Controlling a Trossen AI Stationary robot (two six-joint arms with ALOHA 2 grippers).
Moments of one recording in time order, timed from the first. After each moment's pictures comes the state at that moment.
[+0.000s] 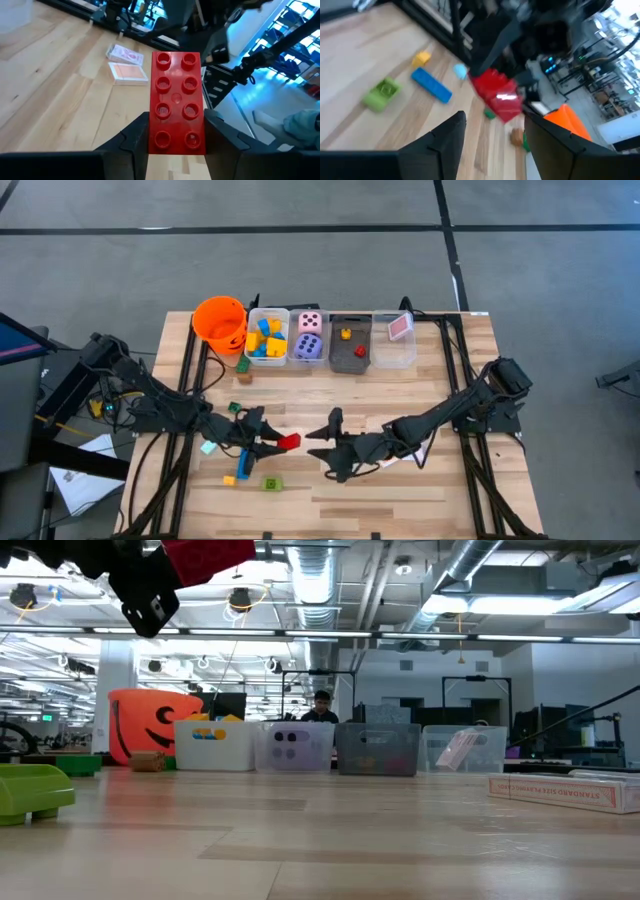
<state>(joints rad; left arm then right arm) -0.54 1.17 0.46 0.46 -0.38 -0.53 0.44 1.76 1.14 0.29 0.53 -0.58</state>
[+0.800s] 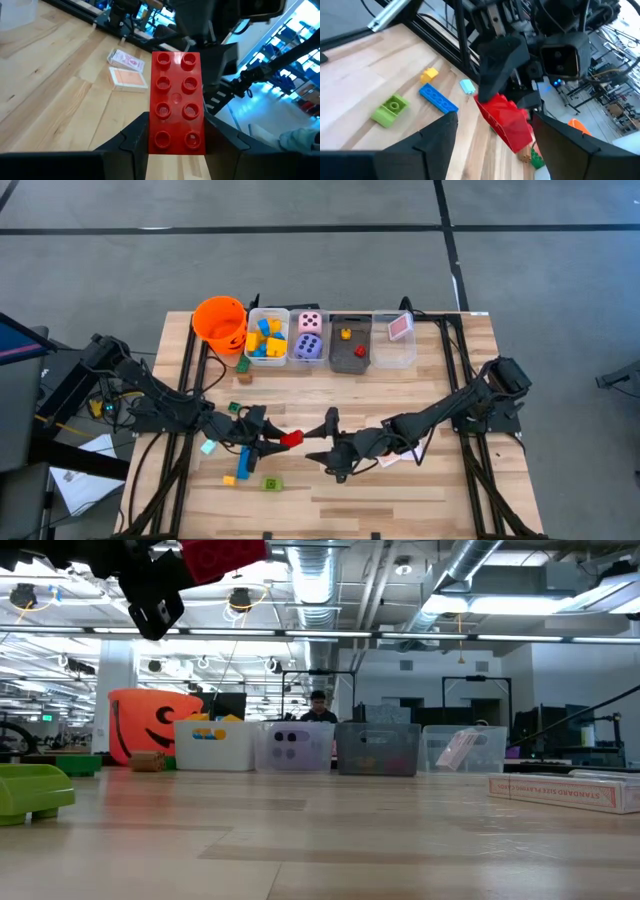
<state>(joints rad) -0.51 1.20 0.46 0.53 -0.39 -0.58 0.43 1.76 1.14 0.33 0.43 -0.58</state>
